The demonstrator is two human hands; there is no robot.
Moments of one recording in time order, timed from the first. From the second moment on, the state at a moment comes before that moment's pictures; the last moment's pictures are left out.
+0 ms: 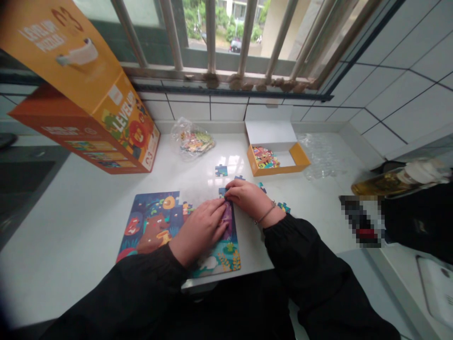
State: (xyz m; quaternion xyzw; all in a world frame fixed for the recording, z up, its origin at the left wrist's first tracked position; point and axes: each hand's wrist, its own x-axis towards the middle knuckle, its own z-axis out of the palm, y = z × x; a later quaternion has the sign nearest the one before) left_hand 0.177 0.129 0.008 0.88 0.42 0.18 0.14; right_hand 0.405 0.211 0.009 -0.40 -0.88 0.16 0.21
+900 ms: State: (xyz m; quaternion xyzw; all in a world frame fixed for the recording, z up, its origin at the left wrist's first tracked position) left_hand 0.178 0.127 0.010 0.89 0.42 0.12 0.10; right_hand 0.456 0.084 0.025 -0.61 -0.76 0.05 0.21
